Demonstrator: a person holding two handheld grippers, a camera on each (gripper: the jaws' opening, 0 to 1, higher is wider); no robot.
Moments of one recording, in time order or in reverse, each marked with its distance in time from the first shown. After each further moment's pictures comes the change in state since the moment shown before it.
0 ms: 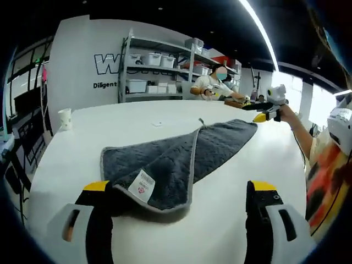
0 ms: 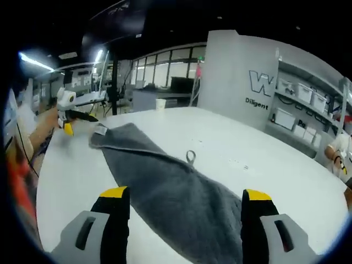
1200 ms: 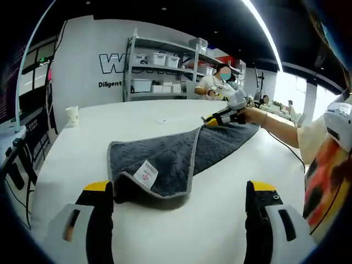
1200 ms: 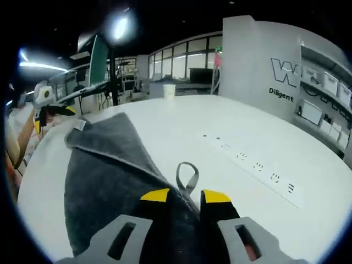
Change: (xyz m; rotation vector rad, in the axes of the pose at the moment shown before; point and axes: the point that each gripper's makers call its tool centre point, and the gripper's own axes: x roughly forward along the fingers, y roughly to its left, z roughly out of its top) left arm -0.020 0.002 -0.007 -0.018 -0.007 0.038; right arm 0.156 -0.011 -0.013 -0.002 0.058 0.177
